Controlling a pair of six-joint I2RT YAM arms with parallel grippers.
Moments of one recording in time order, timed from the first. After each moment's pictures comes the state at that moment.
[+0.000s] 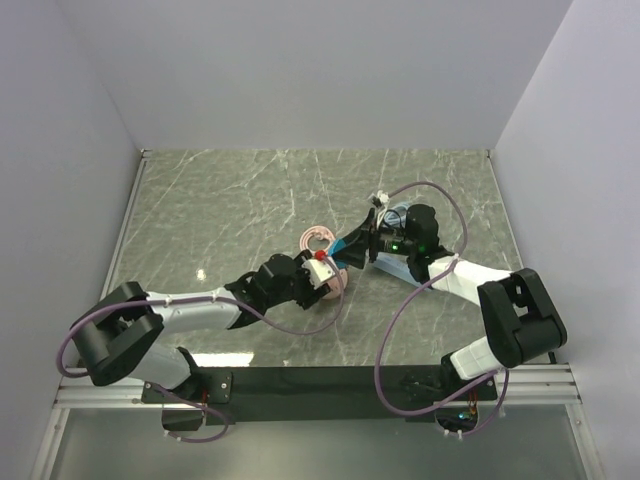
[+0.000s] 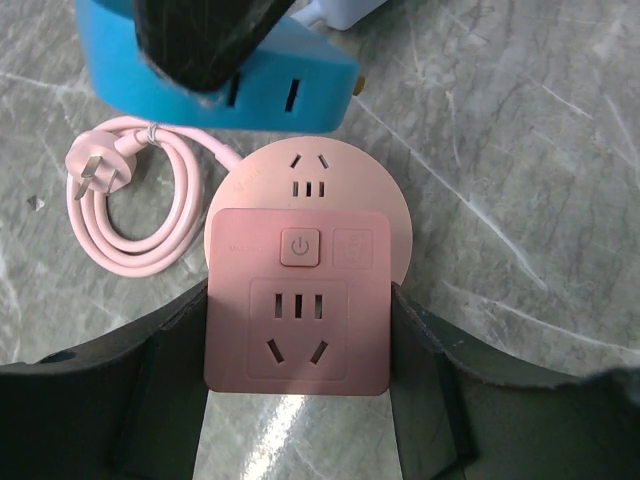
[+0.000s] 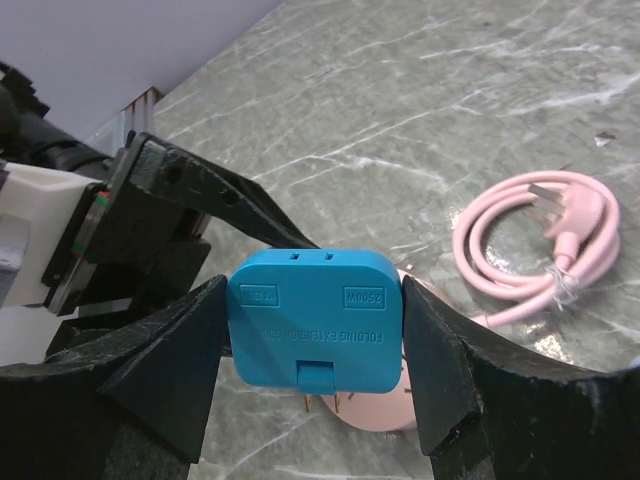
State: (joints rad) left arm -0.92 1.39 0.56 0.39 0.02 0.25; right arm 0.34 1.47 0.63 0.63 -0.94 0.30
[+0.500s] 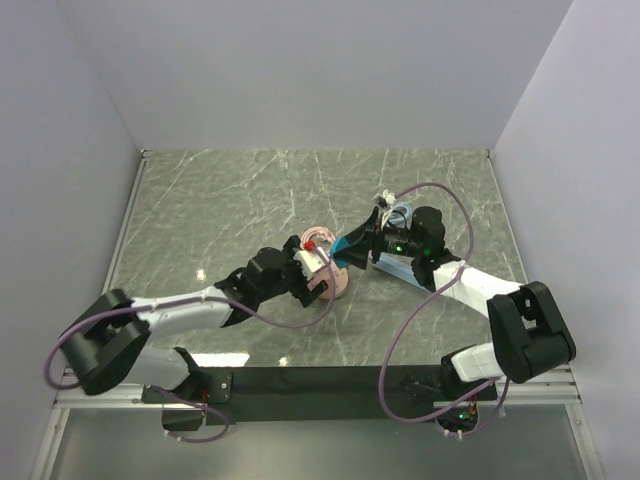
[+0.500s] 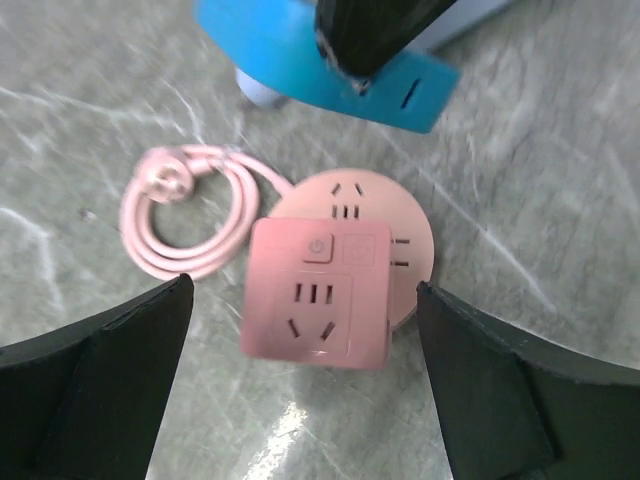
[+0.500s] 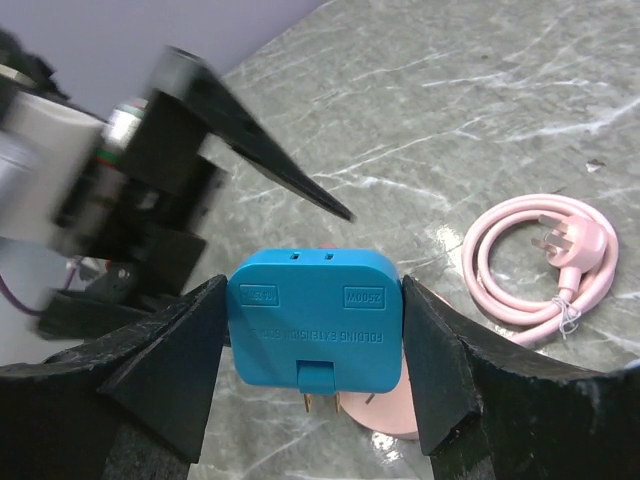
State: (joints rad) left arm -0.85 1.35 0.56 0.40 0.07 0.24; right arm 0.34 1.38 0.60 0.64 -0.93 0.32
